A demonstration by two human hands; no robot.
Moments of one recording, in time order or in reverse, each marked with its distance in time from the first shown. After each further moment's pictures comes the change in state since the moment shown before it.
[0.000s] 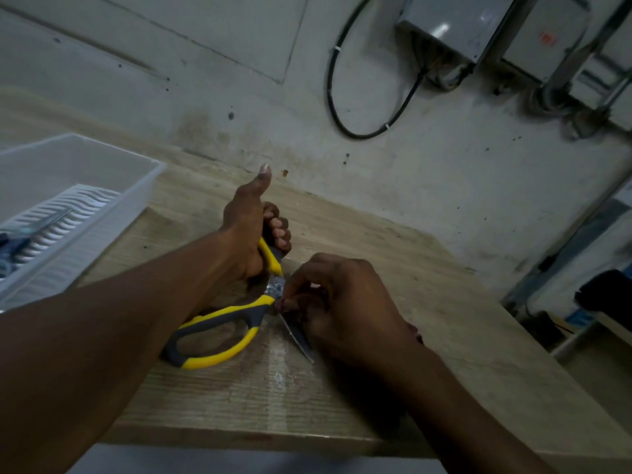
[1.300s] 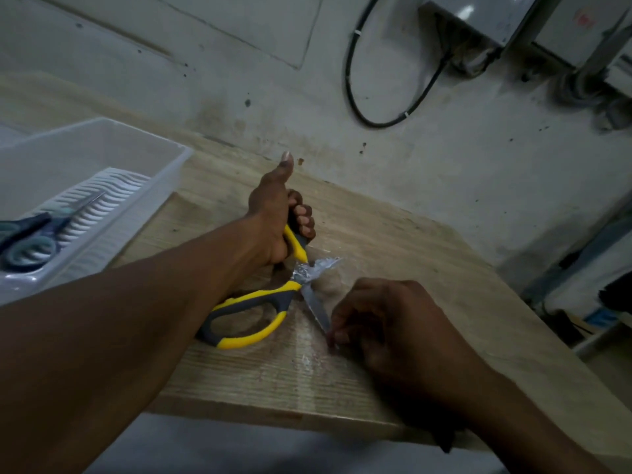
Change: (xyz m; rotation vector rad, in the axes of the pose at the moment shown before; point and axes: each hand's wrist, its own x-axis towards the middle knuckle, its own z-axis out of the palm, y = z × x) left_hand -0.001 0.001 0.000 -0.013 -0.006 0.017; right_hand -0.041 0.006 -0.018 -0.036 -0.198 0.073
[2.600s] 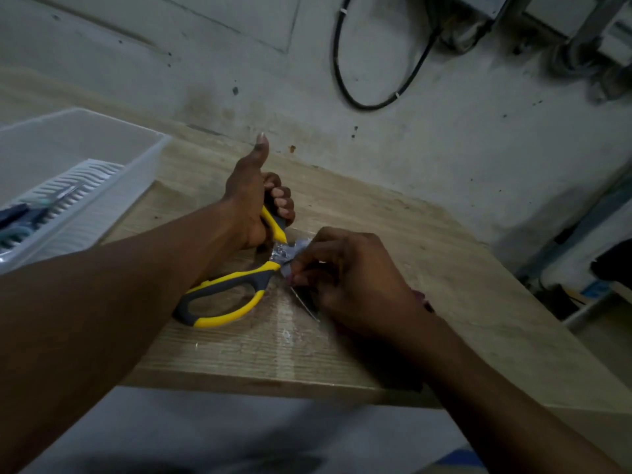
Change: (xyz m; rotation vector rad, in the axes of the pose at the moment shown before) left_hand -0.002 0.000 -0.007 0.017 -0.041 0.000; right_hand 0.035 -0.003 0.014 0.065 0.194 -0.131
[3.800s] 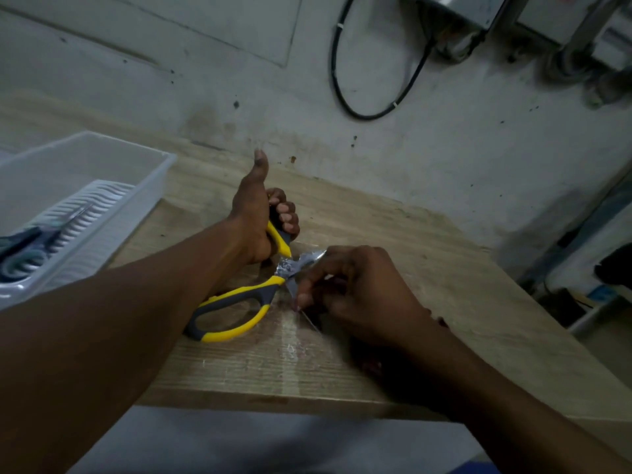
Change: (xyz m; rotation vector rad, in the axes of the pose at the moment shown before) left_hand 0.000 -0.002 0.001 -0.006 0.003 0.011; right_hand -0.005 -0.002 -0.005 0.149 -0.024 0.102
